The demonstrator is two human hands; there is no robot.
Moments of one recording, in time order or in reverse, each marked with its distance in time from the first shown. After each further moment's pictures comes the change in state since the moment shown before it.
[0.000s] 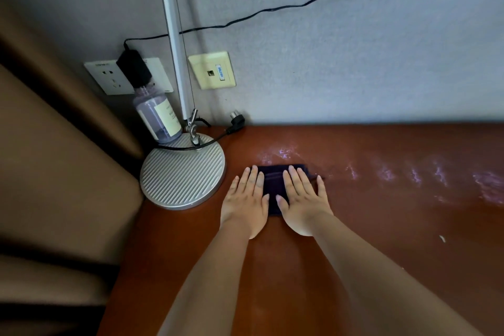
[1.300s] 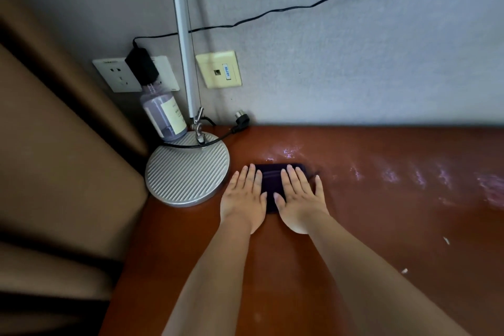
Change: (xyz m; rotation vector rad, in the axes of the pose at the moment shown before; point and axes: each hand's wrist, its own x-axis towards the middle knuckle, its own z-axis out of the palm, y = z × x) left_hand 0.000 -0.008 -0.005 0.132 -0.022 -0.038; right_hand 0.005 -0.014 0.001 0.020 0.019 0.008
